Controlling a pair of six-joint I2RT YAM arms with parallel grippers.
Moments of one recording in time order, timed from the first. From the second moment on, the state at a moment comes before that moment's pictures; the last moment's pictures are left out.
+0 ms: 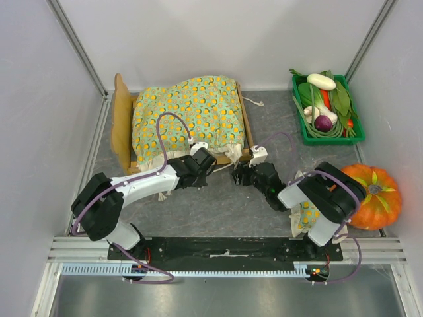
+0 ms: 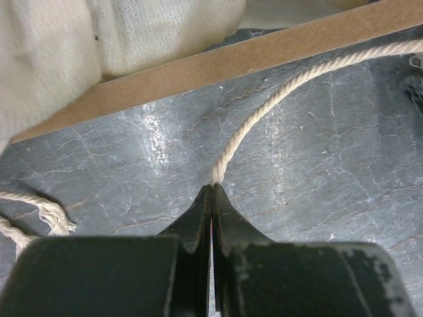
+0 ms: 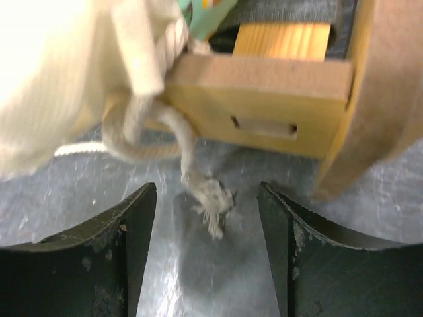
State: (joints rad) left arm -0.83 1.52 0.92 -0.49 -0.35 -0.63; right arm 0.68 1.65 0.37 0.88 0.12 0.36
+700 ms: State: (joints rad) left arm -0.83 1.52 0.95 -0.46 -0.33 -0.63; right arm 0.72 1.46 0.35 0.79 0.19 0.32
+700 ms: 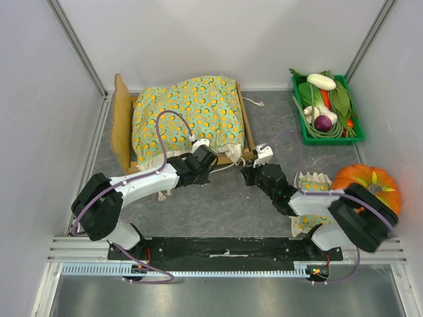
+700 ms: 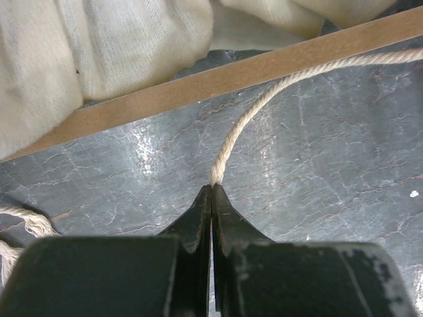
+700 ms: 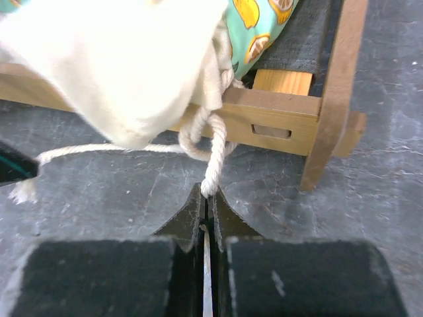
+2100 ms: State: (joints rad) left arm -0.85 1.70 0.95 -0.41 -0.40 -0.70; right arm 0.56 1.15 0.69 0.09 0.35 0.24
